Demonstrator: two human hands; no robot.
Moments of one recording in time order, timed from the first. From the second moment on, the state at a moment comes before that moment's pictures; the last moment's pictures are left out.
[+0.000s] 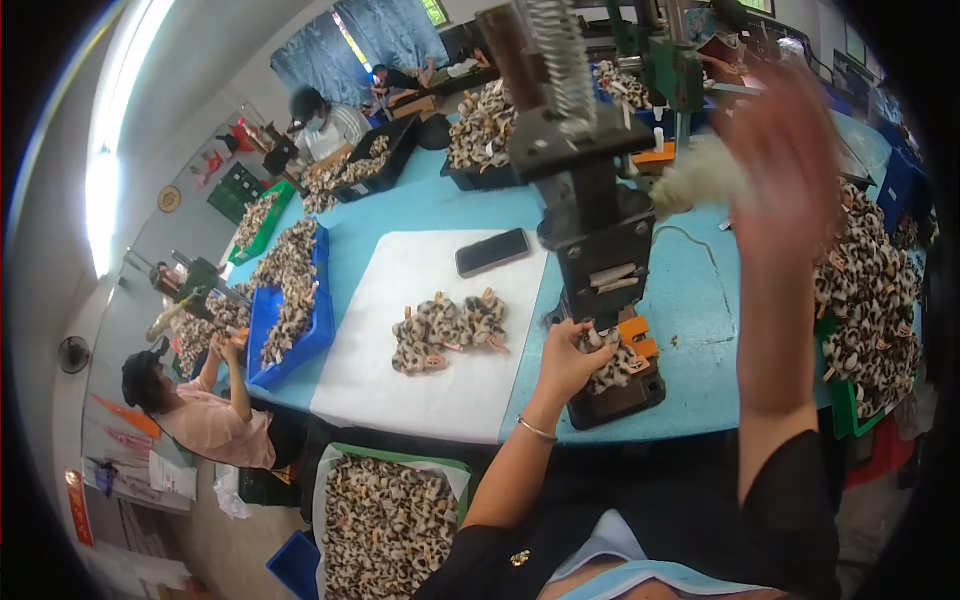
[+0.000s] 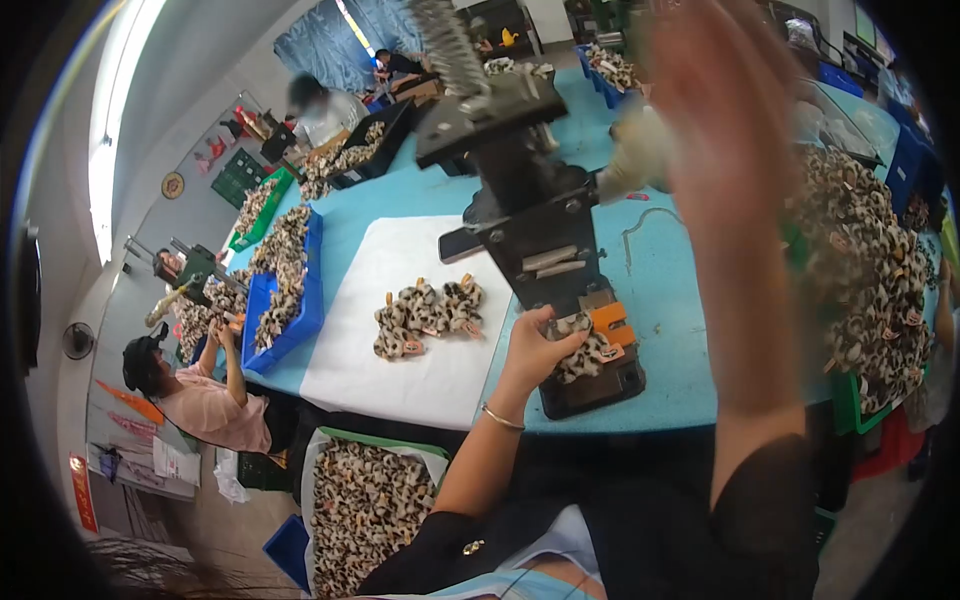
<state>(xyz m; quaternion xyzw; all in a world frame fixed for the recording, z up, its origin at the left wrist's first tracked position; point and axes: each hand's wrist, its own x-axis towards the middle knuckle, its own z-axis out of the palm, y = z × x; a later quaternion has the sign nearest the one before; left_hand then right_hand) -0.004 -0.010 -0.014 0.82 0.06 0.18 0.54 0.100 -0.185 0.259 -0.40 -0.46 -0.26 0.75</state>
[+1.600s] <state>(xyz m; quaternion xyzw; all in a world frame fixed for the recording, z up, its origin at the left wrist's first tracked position) -0.067 -0.025 0.024 0.72 -0.02 0.04 0.69 0.032 -0.217 0.017 -0.65 -0.58 -0.28 0.41</state>
